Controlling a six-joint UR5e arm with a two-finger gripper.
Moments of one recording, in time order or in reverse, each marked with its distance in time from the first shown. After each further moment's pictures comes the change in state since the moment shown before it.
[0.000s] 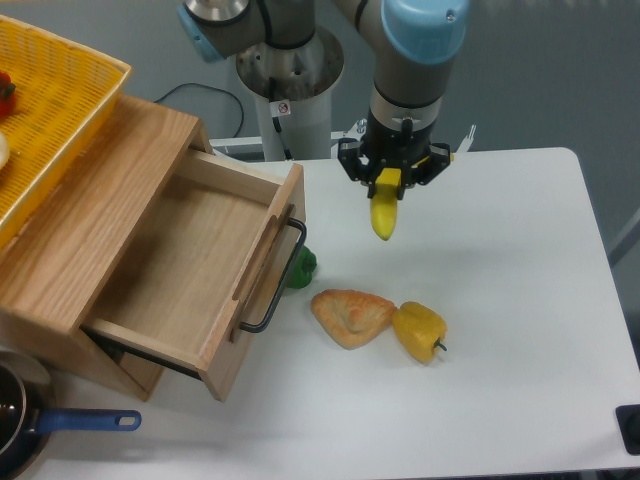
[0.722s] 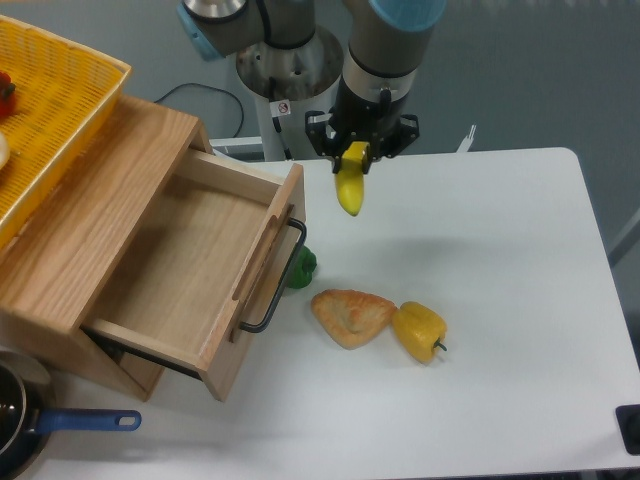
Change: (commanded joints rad) arm -0.026 0.029 0.048 -0.175 -0.095 -0.130
